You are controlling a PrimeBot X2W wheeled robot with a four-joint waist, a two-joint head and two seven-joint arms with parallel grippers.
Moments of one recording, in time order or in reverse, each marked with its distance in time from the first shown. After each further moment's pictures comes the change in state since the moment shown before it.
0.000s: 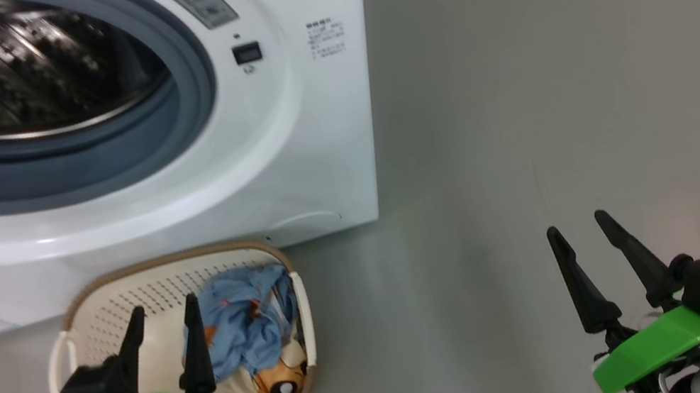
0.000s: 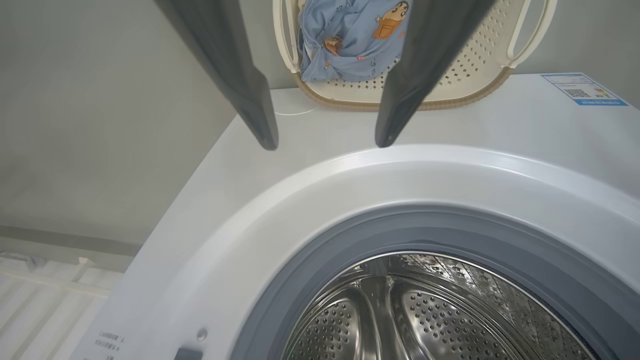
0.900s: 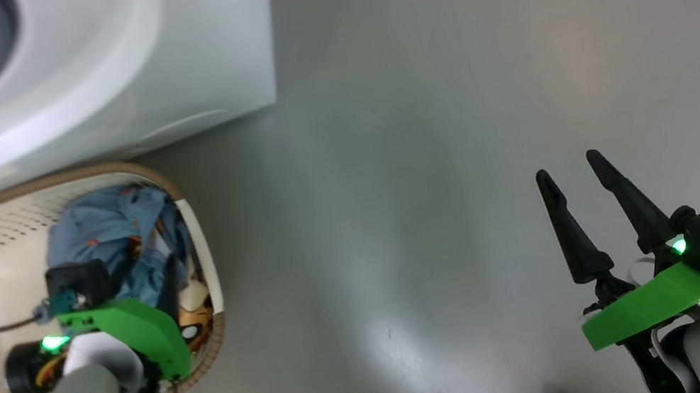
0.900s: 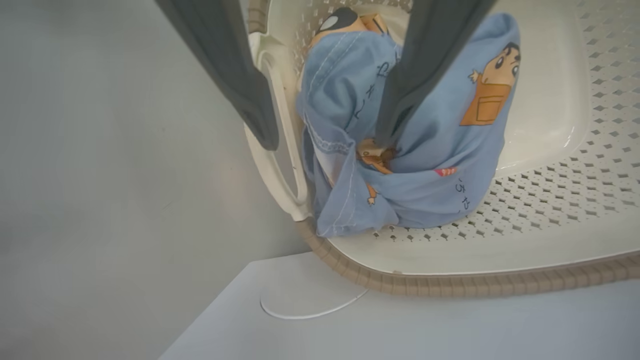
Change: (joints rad) left arm -0.515 0.091 -0.328 0.716 -0.203 -0.001 0.014; right arm -0.096 -0.001 0.007 -0.055 -0.011 0.000 -0.010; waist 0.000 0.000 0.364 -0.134
